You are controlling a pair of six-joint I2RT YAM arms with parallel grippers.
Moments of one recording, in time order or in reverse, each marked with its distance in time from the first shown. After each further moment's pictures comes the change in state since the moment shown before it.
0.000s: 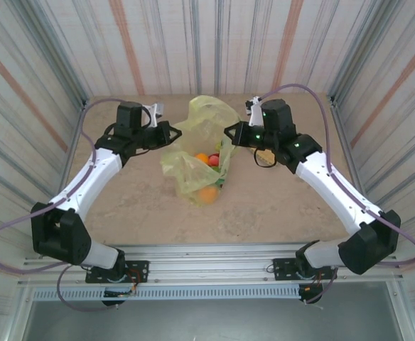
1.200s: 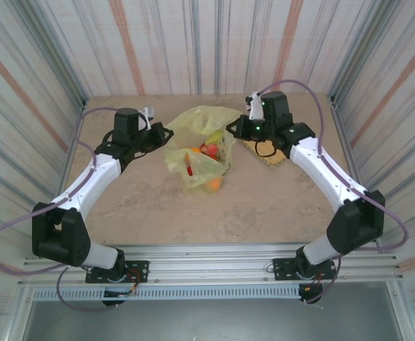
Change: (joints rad) left arm 0.035 -0.013 -0.105 0.132 -0.123 -0.095; right arm -0.100 0.170 0.070 -0.025 -0.108 -0.044
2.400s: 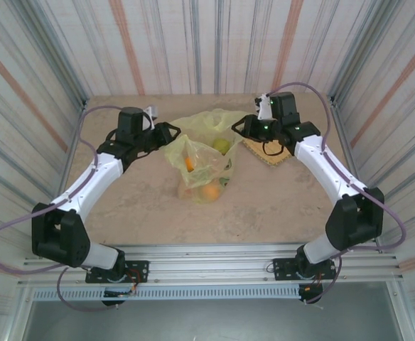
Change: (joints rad) left arm -0.041 -0.021 0.034 -0.048 -0.056 0.000; right arm -0.089 -0.014 -0.019 -0.024 -0.042 -0.011
